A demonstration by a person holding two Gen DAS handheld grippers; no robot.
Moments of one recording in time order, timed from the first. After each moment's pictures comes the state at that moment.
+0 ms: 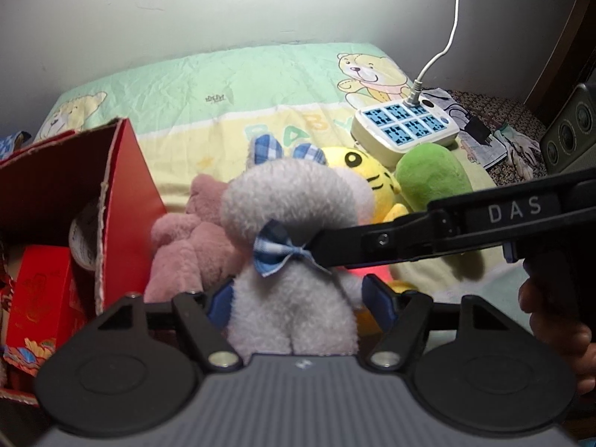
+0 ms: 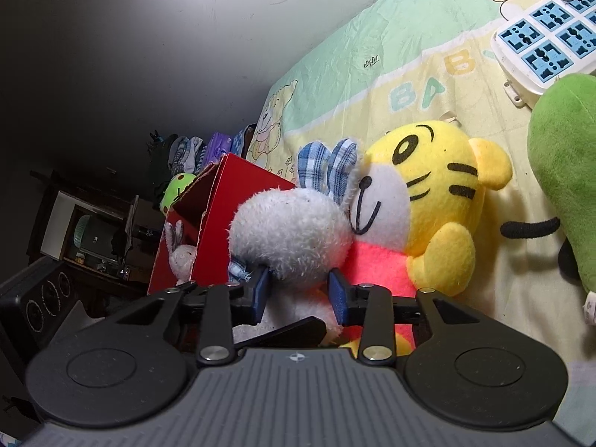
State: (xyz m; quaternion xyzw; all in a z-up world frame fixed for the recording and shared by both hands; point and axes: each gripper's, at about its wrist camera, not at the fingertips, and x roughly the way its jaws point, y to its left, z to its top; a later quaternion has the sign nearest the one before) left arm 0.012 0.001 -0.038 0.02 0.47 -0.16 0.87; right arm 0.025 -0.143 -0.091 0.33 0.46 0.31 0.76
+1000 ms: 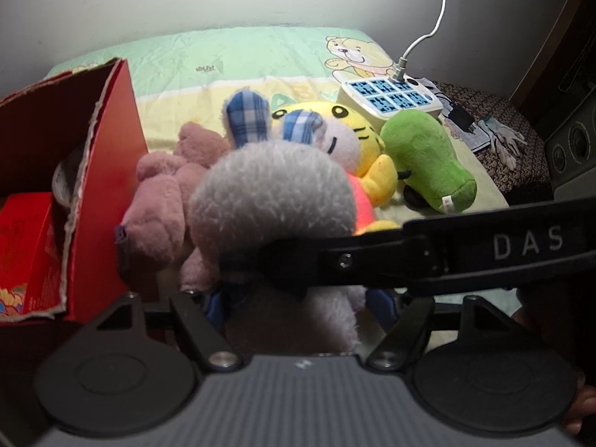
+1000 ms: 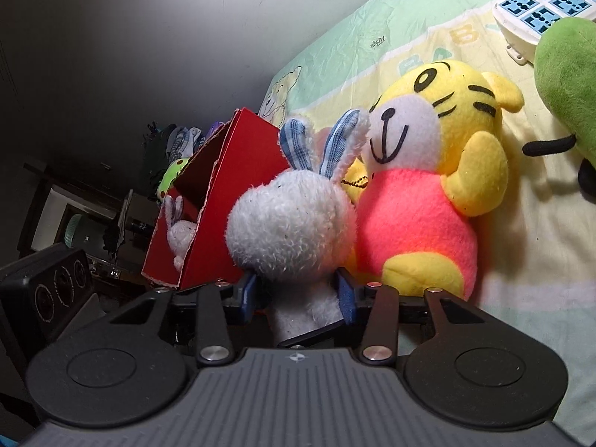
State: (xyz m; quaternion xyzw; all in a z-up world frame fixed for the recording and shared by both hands) left arm -0.023 0.009 -0.064 0.01 0.47 -0.18 0.86; right arm -0.021 -0.108 -0.094 0.32 0.45 0.30 0.78
